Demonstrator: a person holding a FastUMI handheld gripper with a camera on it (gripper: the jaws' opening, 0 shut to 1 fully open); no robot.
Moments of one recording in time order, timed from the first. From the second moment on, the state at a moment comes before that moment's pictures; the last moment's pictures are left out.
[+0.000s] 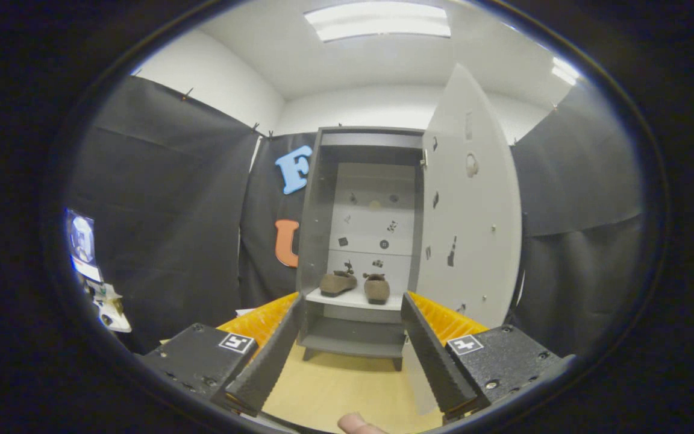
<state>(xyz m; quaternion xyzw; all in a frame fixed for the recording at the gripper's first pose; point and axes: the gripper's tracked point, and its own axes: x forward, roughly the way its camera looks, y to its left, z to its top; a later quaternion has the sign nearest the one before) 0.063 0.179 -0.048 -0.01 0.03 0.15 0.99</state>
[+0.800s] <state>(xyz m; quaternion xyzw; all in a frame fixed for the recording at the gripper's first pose) 0.103 -0.080 -0.030 -0.03 0.03 -0.02 1.00</state>
